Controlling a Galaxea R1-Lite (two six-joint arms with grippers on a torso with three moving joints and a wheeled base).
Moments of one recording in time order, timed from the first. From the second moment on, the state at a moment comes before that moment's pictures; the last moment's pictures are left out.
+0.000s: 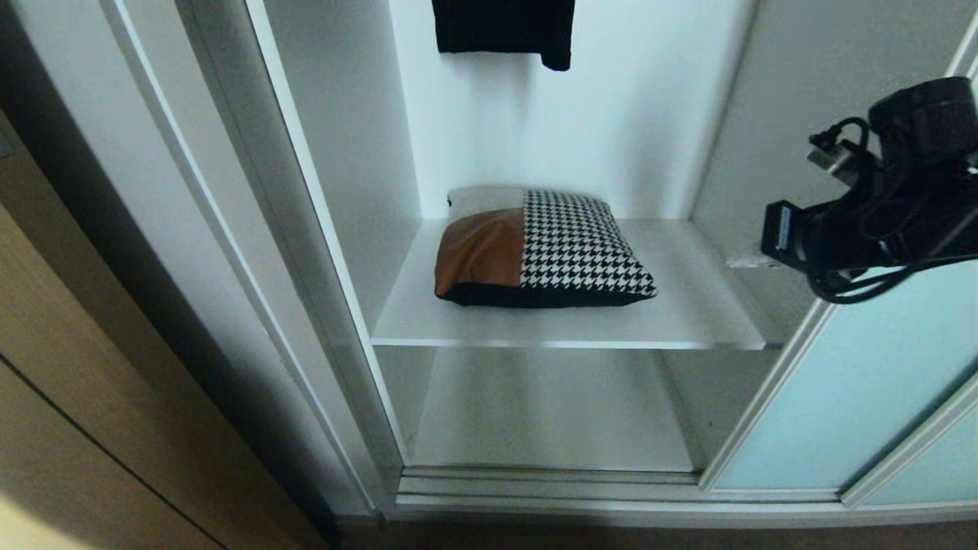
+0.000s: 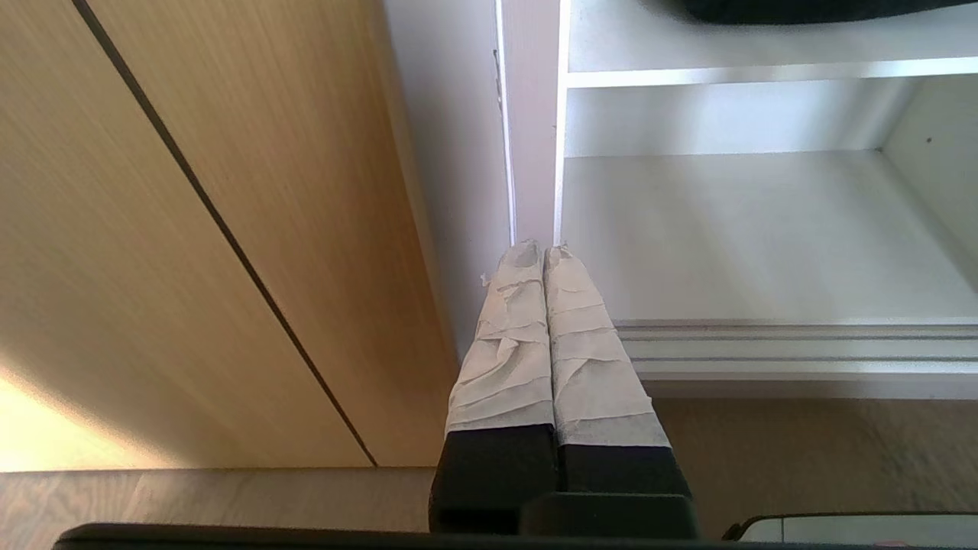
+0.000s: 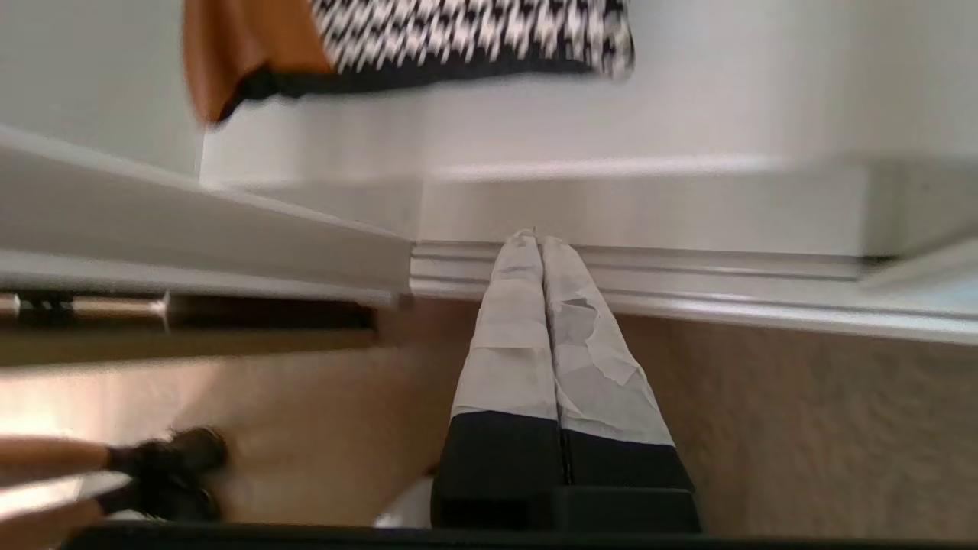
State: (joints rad) left arm 0.00 0.00 0.00 0.00 -0.02 0.06; right arm 0.12 1.74 -1.53 0.32 0.24 0.40
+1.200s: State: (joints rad) left arm 0.00 0.00 0.00 0.00 -0.02 0.06; right arm 0.06 2.42 -1.93 -0.05 0.44 0.50
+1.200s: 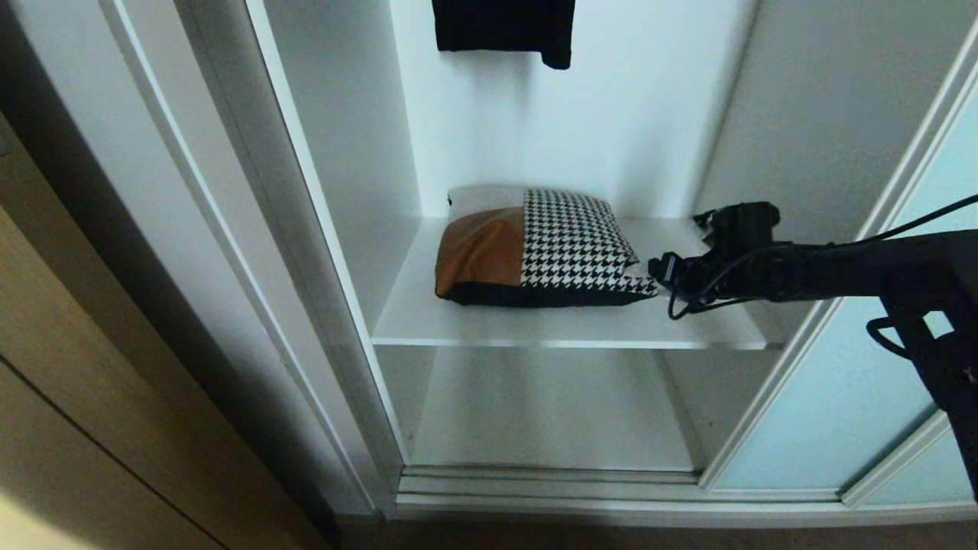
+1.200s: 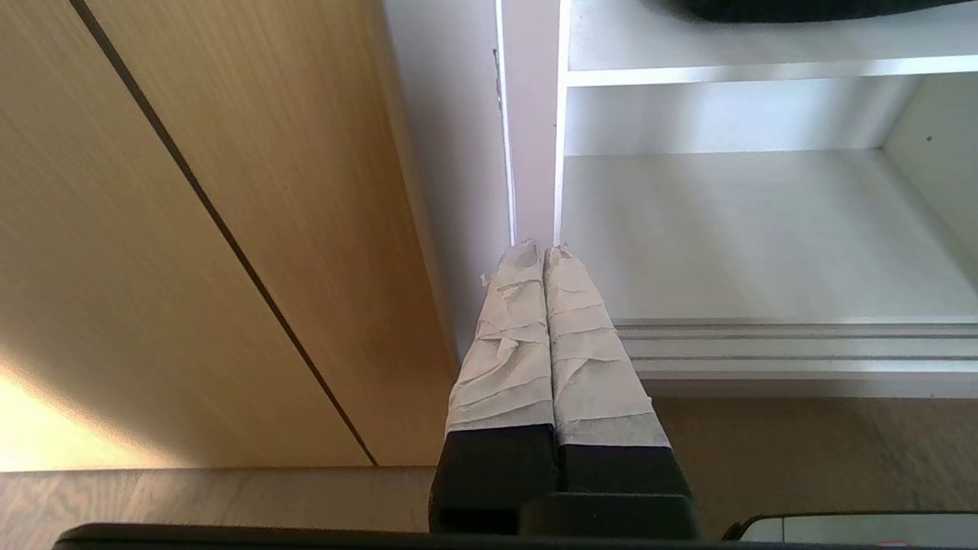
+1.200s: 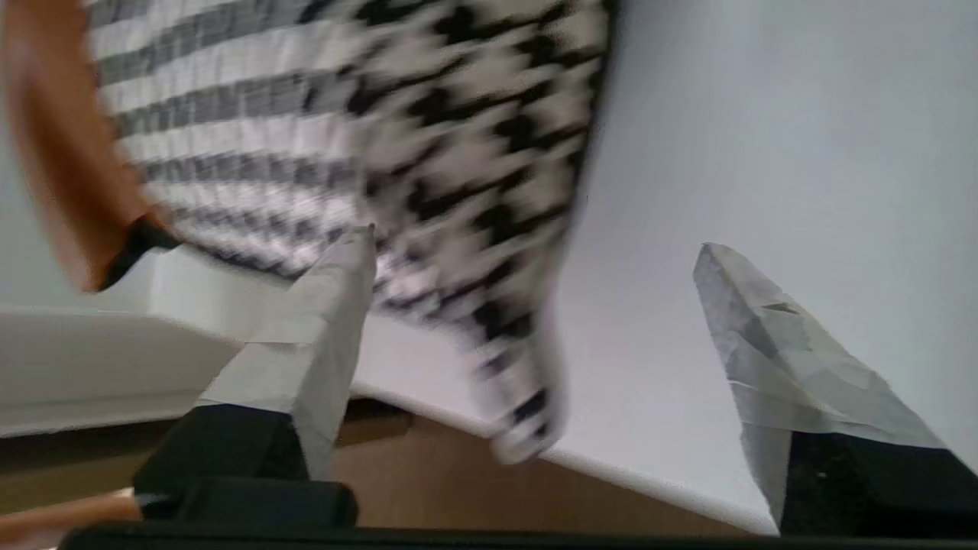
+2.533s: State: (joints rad) left arm 0.00 0.00 0.00 0.00 -0.02 0.06; right arm 0.08 2.47 -1.89 -0.37 0.53 0.55
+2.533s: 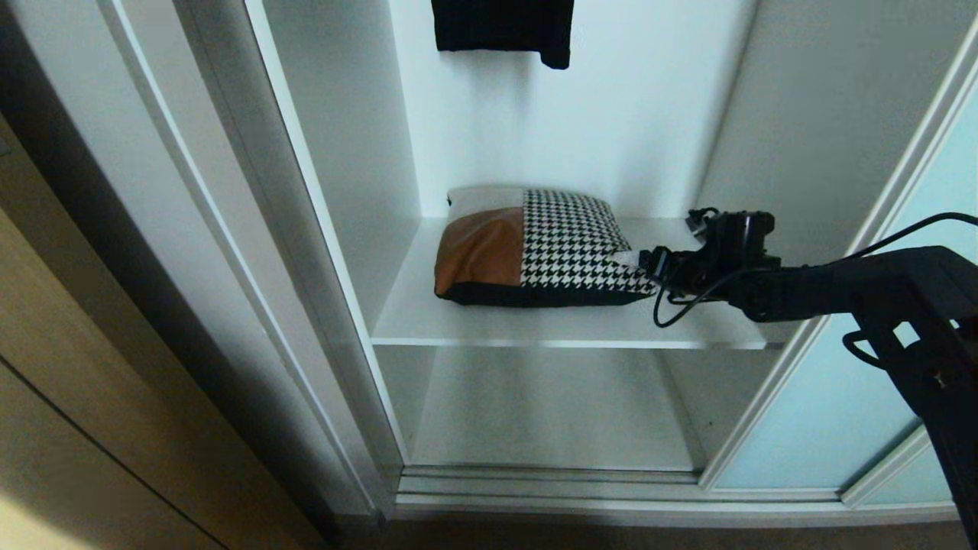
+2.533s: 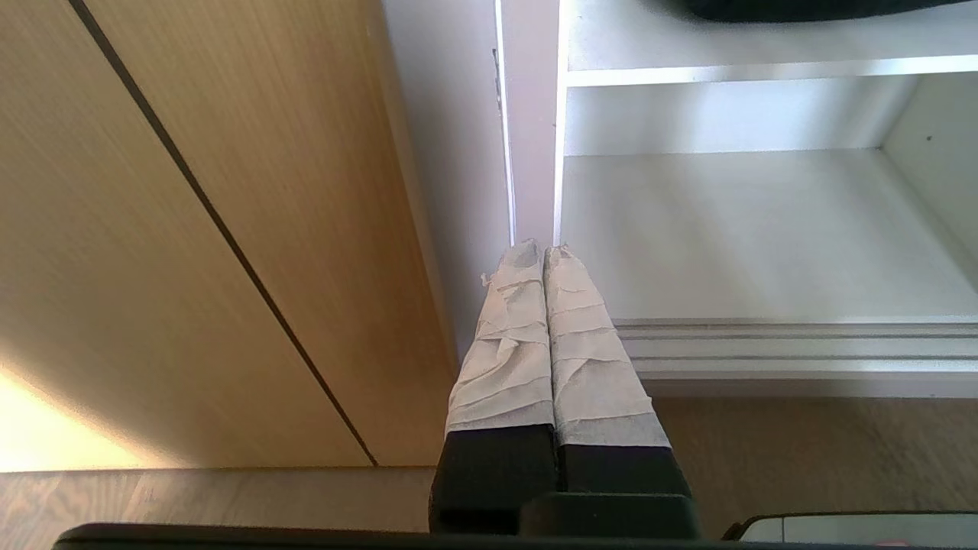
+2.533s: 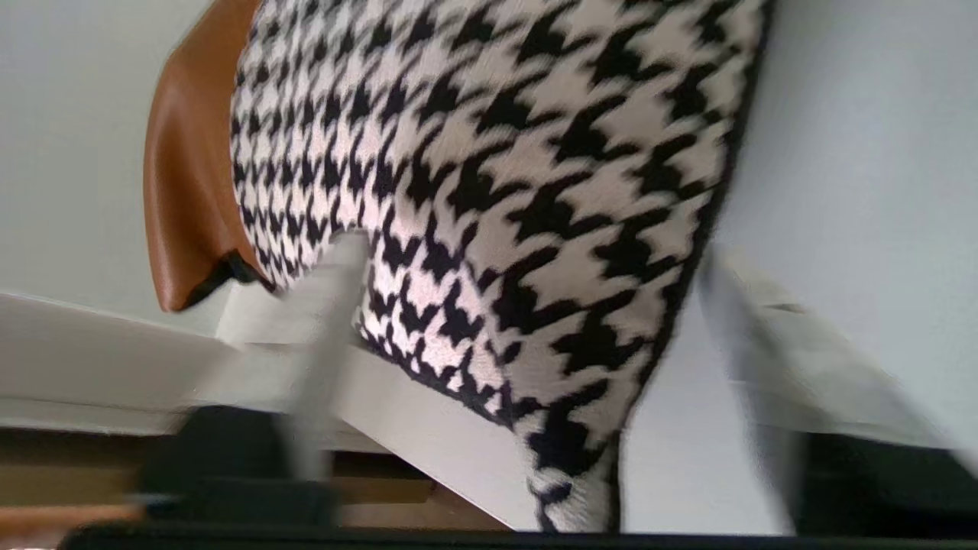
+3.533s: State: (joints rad) left arm 0.00 0.00 0.00 0.00 -0.02 0.06; right arm 0.05 2.33 -1.75 -0.17 0.56 0.55
